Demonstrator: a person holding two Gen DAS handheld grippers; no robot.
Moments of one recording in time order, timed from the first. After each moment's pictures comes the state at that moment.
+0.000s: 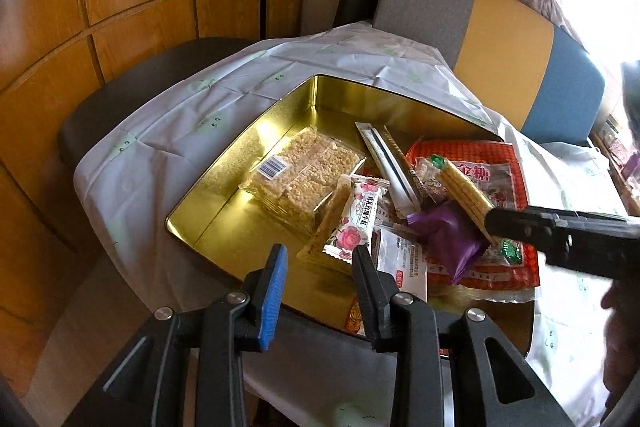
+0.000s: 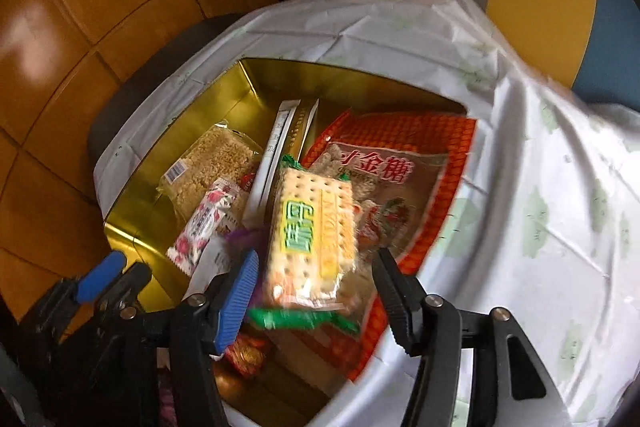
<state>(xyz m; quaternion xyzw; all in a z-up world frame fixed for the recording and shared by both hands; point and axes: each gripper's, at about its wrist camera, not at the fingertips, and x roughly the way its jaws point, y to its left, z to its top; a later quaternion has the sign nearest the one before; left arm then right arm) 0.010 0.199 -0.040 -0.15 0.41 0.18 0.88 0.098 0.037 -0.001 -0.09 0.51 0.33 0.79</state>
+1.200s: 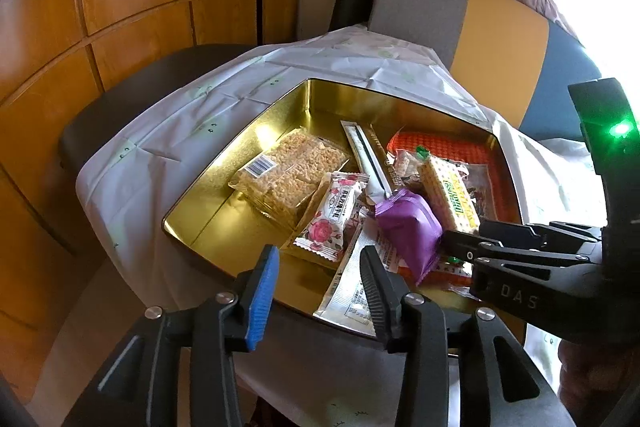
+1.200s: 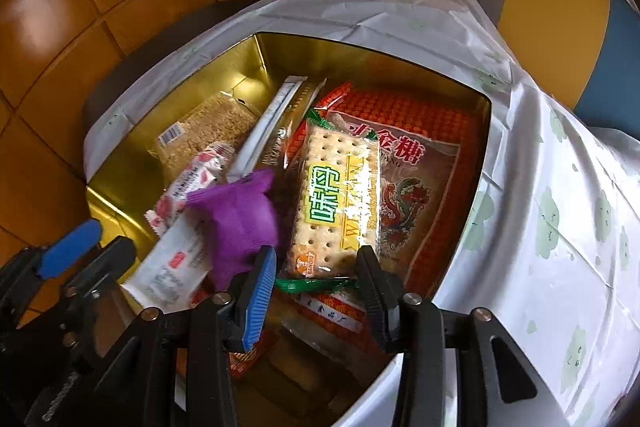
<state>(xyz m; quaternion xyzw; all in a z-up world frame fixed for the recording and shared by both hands) 0.007 0.185 -0.034 -0.13 0.40 0.19 0.89 0.085 0.047 -0.028 -0.14 0.50 0.34 0.78</state>
